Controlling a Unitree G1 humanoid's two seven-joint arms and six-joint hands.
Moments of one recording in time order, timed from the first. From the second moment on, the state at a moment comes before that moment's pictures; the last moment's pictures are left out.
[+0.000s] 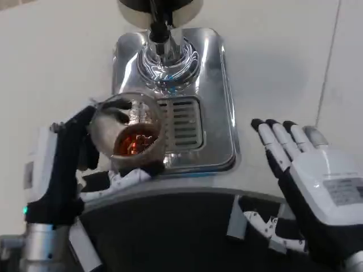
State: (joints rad) left arm -0.20 0.37 -0.03 0.37 0.47 -0.77 0.53; right arm 0.19 -0.27 0.16 -0.68 -1.17 0.06 0.21
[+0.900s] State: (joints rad) left arm 0.15 0.42 0.07 0.03 0.28 -0.95 0.12; right arm 0.41 -0.33 0.17 -0.71 -1.18 -0.18 -0.12
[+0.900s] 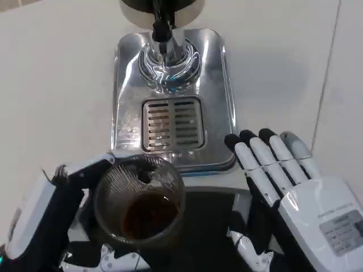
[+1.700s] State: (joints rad) left arm 0.15 0.37 0.10 0.02 0.25 -0.97 0.06; right arm 0.52 -0.32 0.17 -0.75 -1.19 -0.20 -0.16
